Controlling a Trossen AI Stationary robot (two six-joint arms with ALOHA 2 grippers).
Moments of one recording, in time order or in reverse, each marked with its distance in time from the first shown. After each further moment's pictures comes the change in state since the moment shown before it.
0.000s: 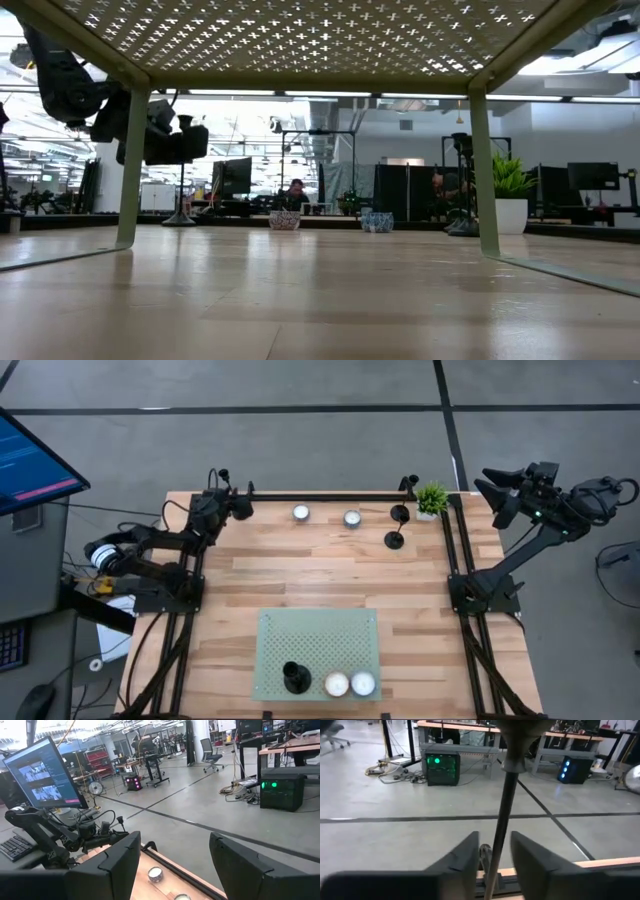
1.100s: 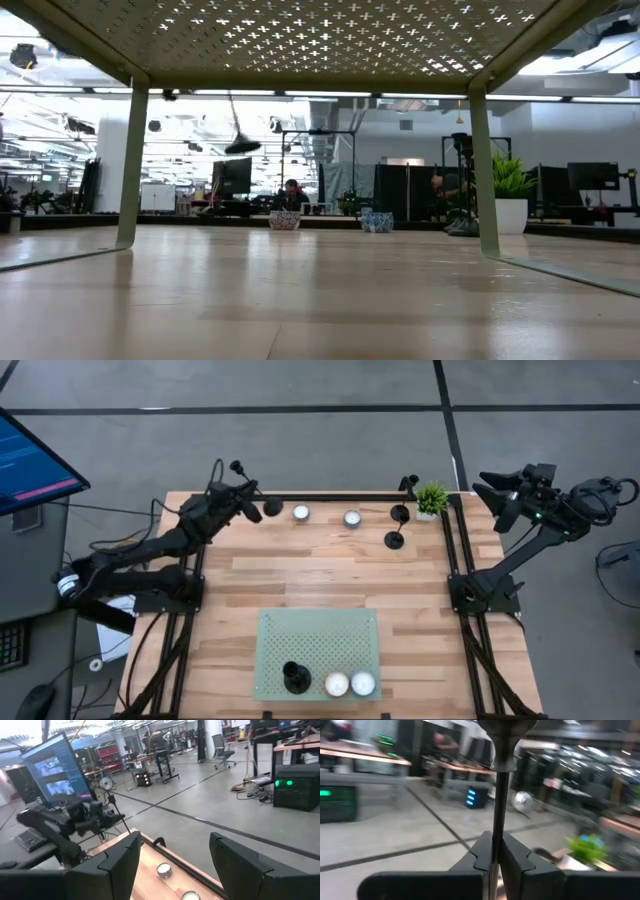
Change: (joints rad) left arm -0.323 -0.411 0.231 -0.402 0.161 -0.012; right arm 0.000 0.000 0.000 0.002 -0.066 -0.007
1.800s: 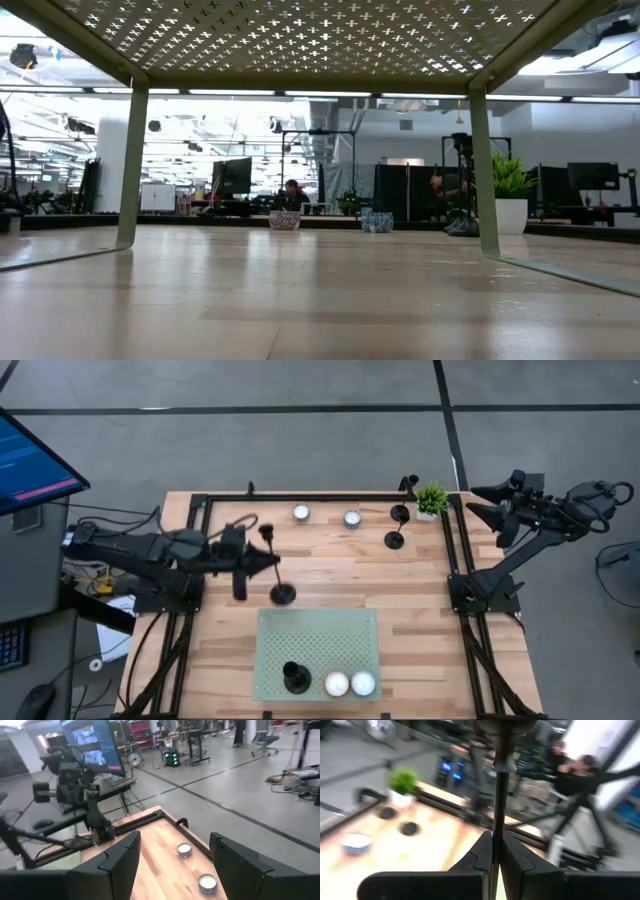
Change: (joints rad) left arm -0.840 -0.027 0.484 -0.708 -0.063 -0.201; right arm 0.000 0.000 0.000 -0.095 -0.207 0.002
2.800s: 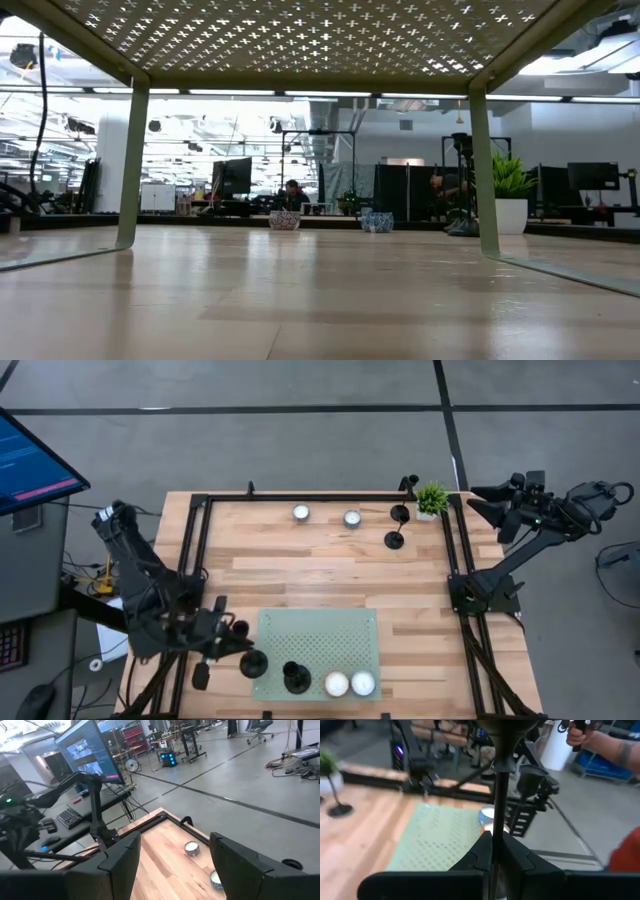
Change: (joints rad) left arm -0.781 0.209 0.061 -0.009 -0.554 -0.037; right arm -0.001 0.000 0.000 -0.001 0.032 0.149
